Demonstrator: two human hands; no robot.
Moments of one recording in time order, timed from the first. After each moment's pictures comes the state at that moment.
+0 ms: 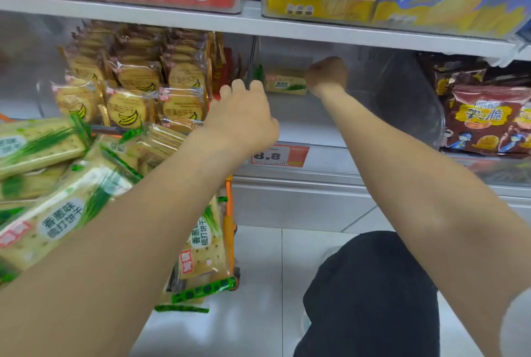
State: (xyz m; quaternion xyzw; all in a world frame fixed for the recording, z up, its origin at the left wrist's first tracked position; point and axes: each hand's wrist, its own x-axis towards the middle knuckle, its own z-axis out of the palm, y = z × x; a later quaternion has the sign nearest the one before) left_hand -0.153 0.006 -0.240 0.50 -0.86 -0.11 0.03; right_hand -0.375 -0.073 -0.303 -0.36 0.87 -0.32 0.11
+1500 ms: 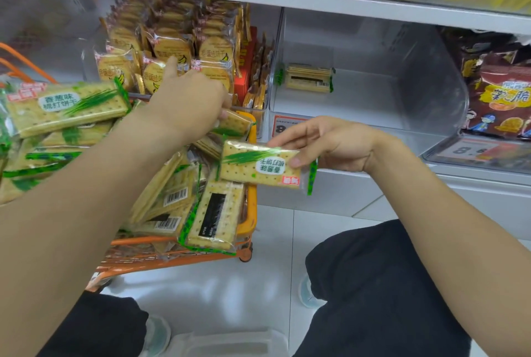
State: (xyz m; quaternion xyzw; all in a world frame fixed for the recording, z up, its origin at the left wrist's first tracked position) left_hand -0.045 -0.013 -0.255 0.44 -0.89 0.08 -0.03; right_hand -0.273 0.093 -0.280 -0.43 0.49 -0.25 0.72
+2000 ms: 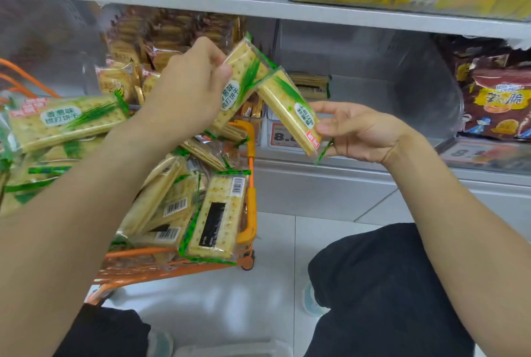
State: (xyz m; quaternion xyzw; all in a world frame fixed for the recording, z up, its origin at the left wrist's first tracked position) left_hand -0.050 0.007 -0.222 0.44 -0.84 -0.16 0.27; right_hand -0.319 0.091 -0.279 -0.38 0.40 -0.39 0.74
